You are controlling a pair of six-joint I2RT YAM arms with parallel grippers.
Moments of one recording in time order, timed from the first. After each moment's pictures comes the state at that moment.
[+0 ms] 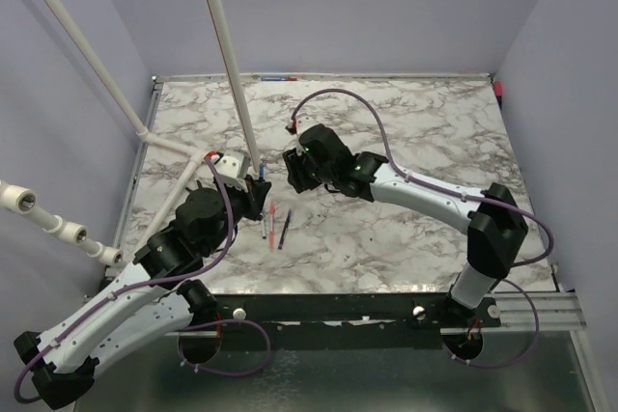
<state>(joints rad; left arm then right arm) -0.83 0.60 0.71 -0.29 -0.32 -0.27 0.94 1.67 1.35 -0.30 0.15 0.26</state>
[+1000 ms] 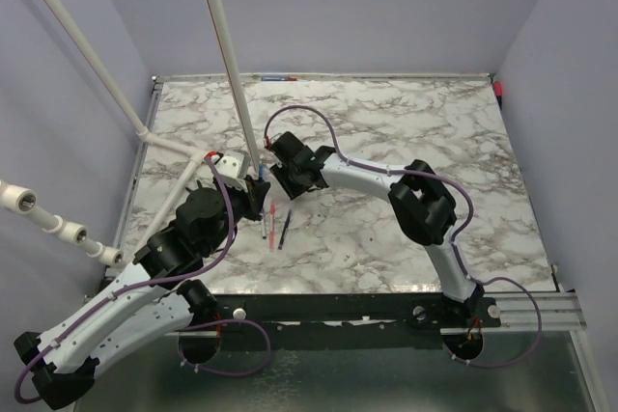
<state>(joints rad) -0.83 0.60 0.71 -0.30 -0.33 -0.26 0.90 2.18 1.69 -0.50 0.11 0.15</state>
